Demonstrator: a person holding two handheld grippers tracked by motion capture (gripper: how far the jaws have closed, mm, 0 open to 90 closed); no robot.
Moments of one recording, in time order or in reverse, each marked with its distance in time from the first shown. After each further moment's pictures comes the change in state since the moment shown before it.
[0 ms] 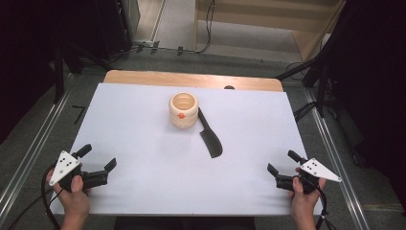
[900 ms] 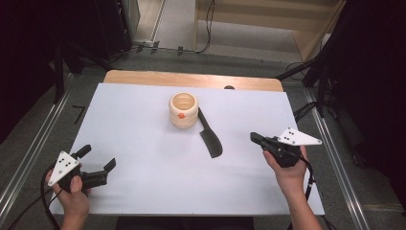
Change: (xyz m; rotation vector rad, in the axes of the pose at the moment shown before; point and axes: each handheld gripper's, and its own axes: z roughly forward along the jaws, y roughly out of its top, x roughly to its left) left arm 0.000 0.000 -0.001 -0.004 -0.002 -0.011; right arm 0.042 0.101 0.047 0.074 0.222 -0.159
